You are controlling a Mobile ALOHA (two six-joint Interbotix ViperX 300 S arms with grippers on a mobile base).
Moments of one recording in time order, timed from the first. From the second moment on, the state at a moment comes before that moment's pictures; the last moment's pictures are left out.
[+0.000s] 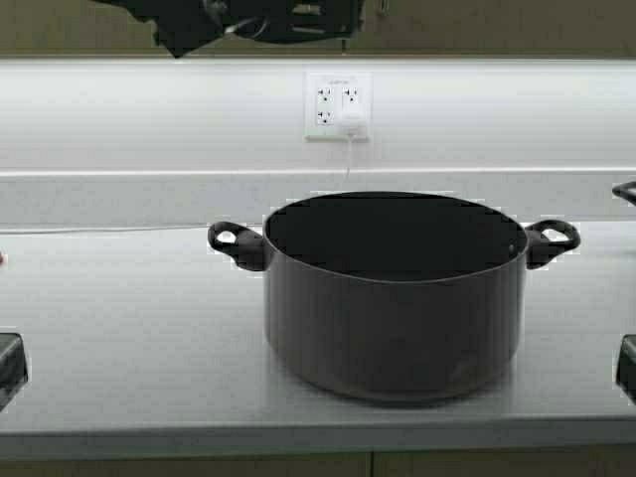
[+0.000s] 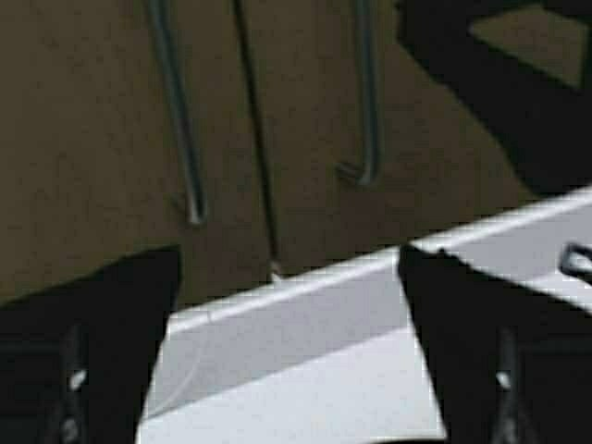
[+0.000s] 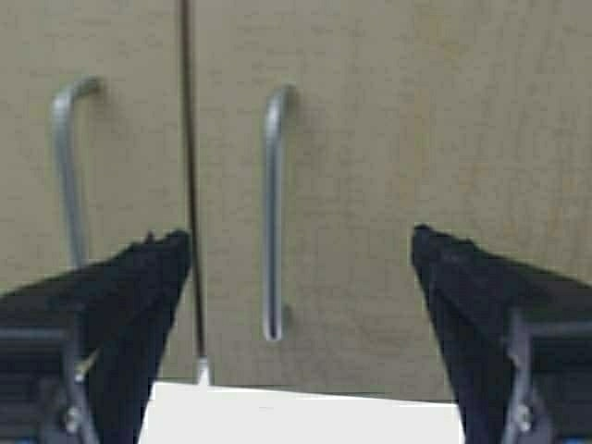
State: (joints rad) left arm -0.87 0.04 0.79 -0.58 -1.10 0.46; right arm 0.77 -0.17 0.77 0.77 -0.94 -0.62
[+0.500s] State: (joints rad) left arm -0.80 0.18 0.60 -0.63 -1.15 0.45; right arm 0.68 -0.05 0.60 0.79 -0.90 -0.63
